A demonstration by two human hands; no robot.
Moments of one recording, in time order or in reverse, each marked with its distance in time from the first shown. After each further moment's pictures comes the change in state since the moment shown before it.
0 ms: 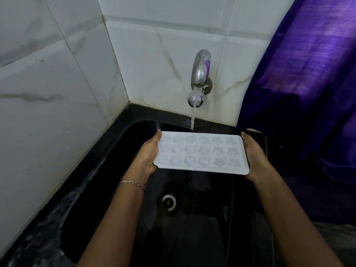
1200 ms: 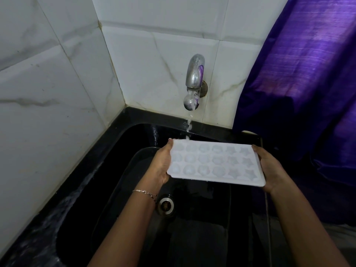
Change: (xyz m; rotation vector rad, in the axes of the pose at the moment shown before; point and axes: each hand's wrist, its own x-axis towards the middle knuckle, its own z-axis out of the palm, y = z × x) left_hand -0.022 -0.015 0.037 -0.017 -0.070 -0.046; right_hand -0.019 -0.005 -0.044 -0.054 0.109 -0.021
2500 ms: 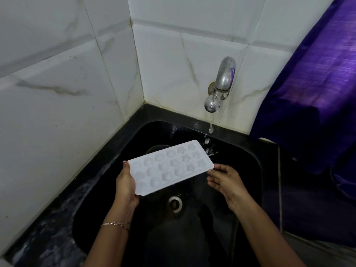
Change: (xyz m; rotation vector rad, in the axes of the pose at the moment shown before) left_hand -0.033 -0.035 -0.113 -0.306 0.477 0.067; right_hand -0.006 0.081 0.094 -0.170 -0.174 -0.084
